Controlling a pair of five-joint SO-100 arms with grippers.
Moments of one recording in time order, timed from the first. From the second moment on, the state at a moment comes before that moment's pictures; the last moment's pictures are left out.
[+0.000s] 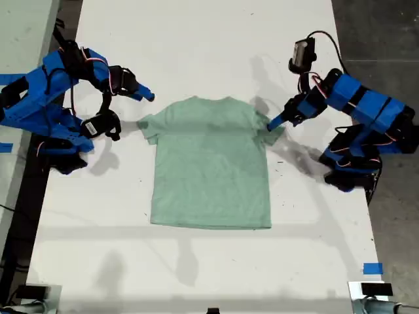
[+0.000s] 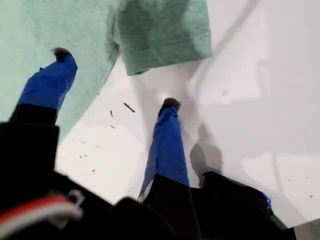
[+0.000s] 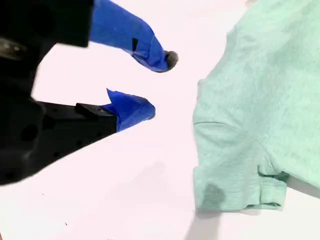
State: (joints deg) arm 0 -40.5 125.1 113.5 78.5 30.1; arm 1 43.2 126.9 129.4 74.4 -56.1
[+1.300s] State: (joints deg) arm 0 -40.5 125.1 113.5 78.6 30.1; arm 1 51.6 95.5 125.9 56.5 -67.9
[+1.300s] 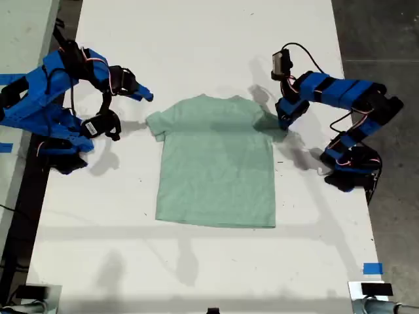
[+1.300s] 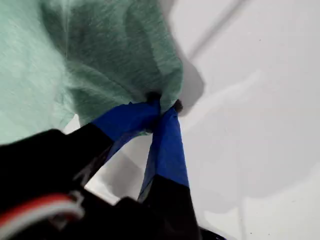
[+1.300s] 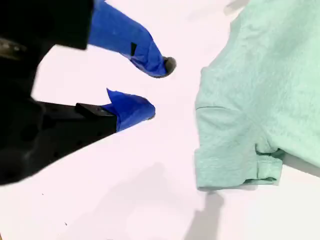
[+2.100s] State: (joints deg) arm 0 -40.3 125.1 113.5 78.6 29.6; arm 1 29.4 96.6 89.5 76.6 -55.2
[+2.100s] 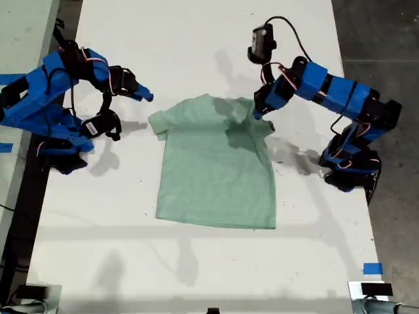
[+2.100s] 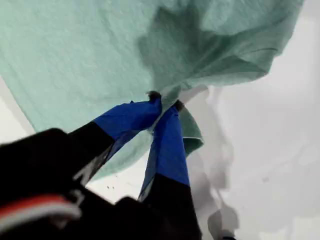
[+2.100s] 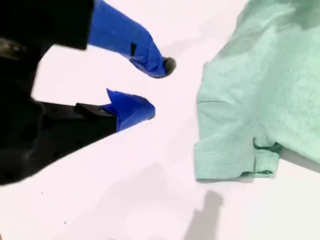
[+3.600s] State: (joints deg) arm 0 -42.5 100.7 110.5 74.8 34.1; arm 1 24.9 103.0 86.6 76.9 -51.4
